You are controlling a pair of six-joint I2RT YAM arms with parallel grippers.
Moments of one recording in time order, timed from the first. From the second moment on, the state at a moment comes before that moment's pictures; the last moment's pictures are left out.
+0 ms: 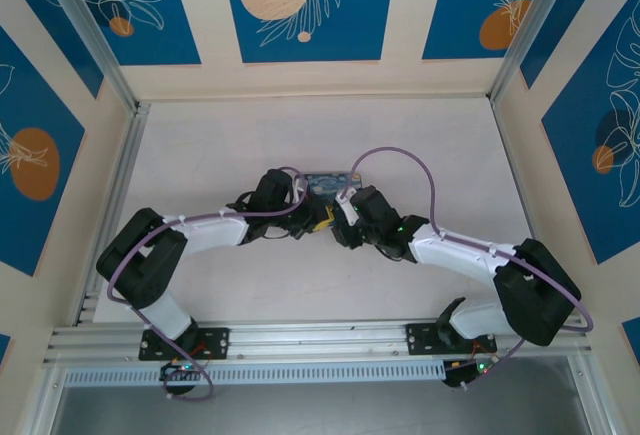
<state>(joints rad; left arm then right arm) -0.68 1.64 0.81 0.19 0.56 -1.25 0.75 1.34 0.68 -0.17 0.01 0.12</state>
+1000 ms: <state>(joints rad) -0.67 1.64 0.80 0.27 0.56 -1.25 0.53 1.38 0.72 -0.17 -0.49 0.24</state>
